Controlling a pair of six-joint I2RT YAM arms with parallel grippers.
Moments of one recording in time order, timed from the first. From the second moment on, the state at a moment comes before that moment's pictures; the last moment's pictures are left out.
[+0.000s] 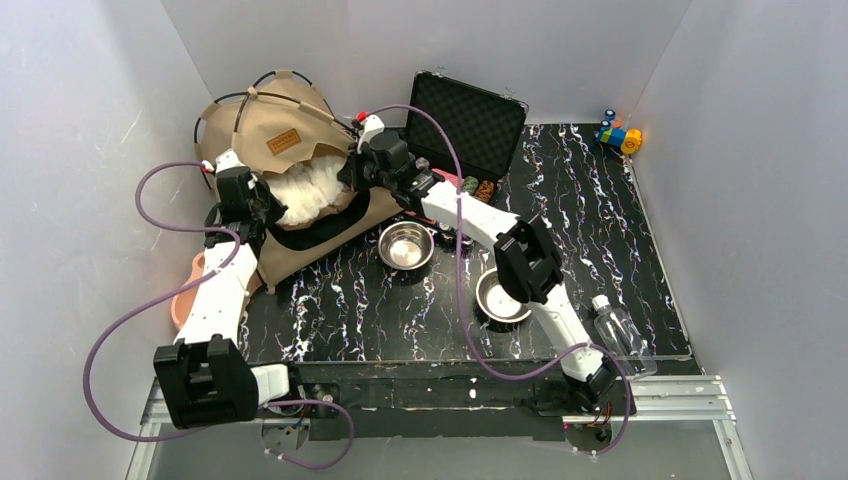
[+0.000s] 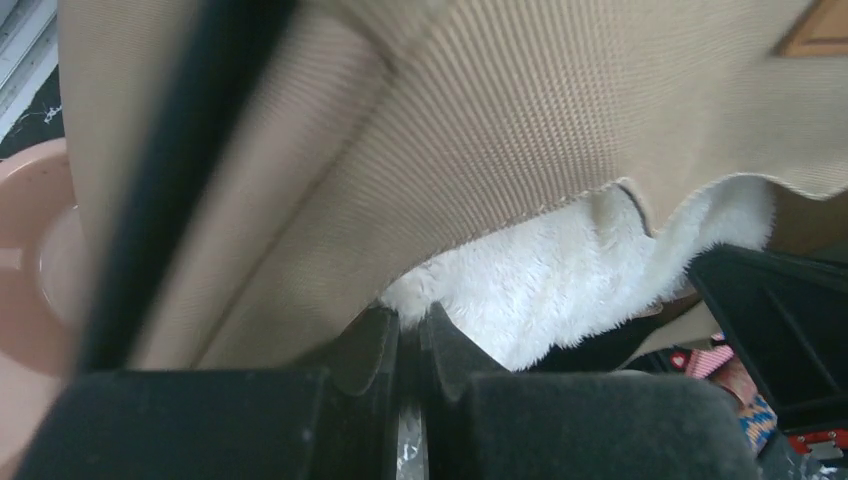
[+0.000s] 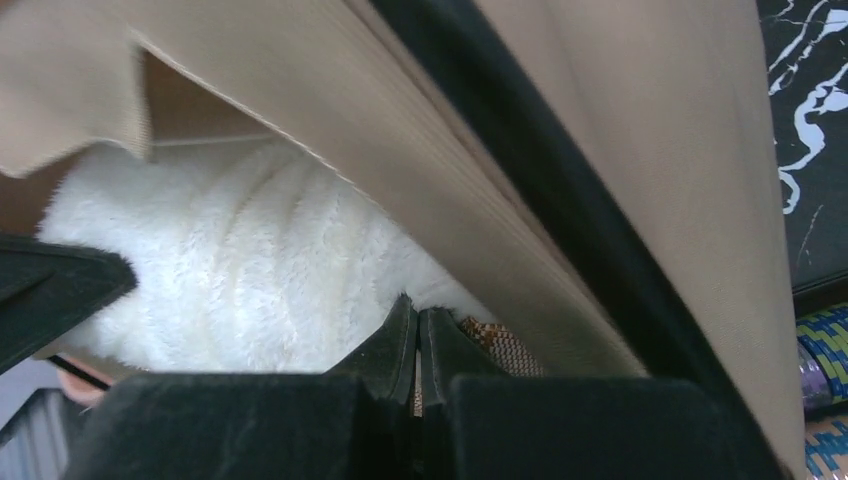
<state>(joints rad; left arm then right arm) 0.11 1.19 0.97 -0.30 -0.04 -0.47 0.84 2.33 2.10 -0.01 -0.16 0.42</state>
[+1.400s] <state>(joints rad) 0.27 0.95 0.90 -0.70 -0.09 -0.45 0.91 1.82 1.49 -0.11 -0.31 0.39</state>
